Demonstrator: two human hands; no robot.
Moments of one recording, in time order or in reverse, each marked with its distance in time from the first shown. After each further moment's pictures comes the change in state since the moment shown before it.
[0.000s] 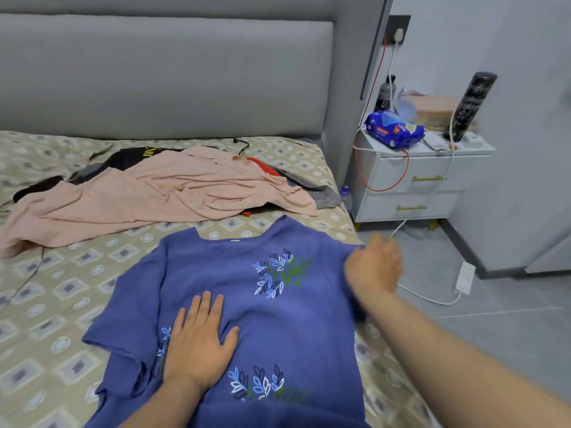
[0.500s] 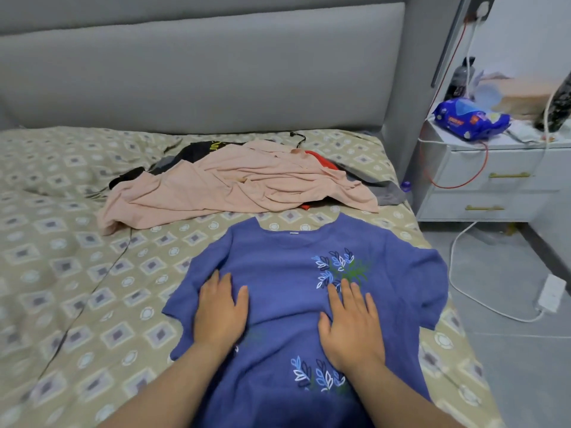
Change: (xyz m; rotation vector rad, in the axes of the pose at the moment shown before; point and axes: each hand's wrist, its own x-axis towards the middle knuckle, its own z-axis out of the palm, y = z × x) left_hand 0.012 -0.054 -0.042 -0.293 0.210 -0.285; right_hand -0.143 -0.030 0.080 -0.233 -0.381 -0.560
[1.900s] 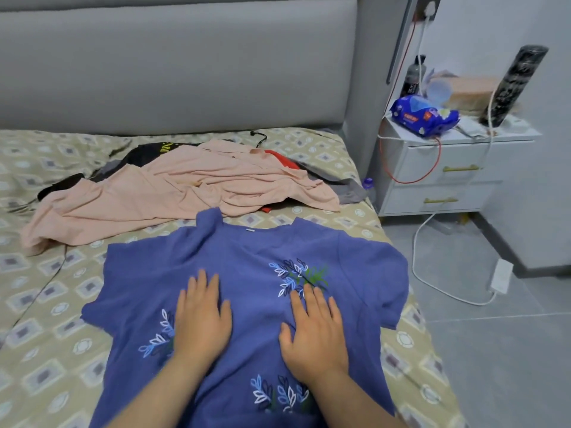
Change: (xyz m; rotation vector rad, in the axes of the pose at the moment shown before) left_hand 0.009 0.031 0.030 0.016 -0.054 0.161; right_hand 0.001 0.000 0.003 0.091 0.096 -0.011
